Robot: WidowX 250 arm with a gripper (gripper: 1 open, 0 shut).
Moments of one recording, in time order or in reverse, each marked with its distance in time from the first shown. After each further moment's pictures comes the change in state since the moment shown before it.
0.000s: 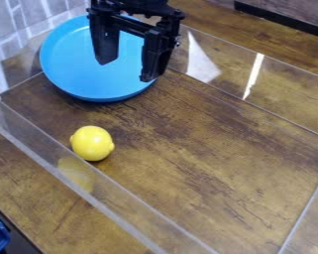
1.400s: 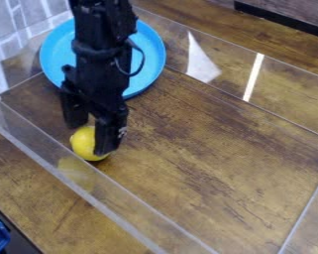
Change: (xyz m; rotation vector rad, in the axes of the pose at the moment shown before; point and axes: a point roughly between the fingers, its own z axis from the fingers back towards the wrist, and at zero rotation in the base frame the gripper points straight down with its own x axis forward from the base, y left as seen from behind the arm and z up) arm -0.026 0.027 -0.086 0.066 -0.026 -0.211
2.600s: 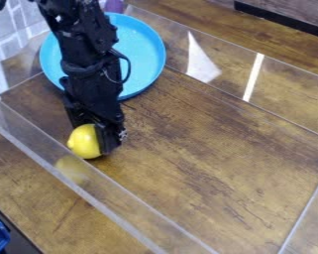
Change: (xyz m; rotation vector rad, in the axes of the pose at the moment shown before) arm 0.003 0.014 -0.020 -0.028 -0.134 0.064
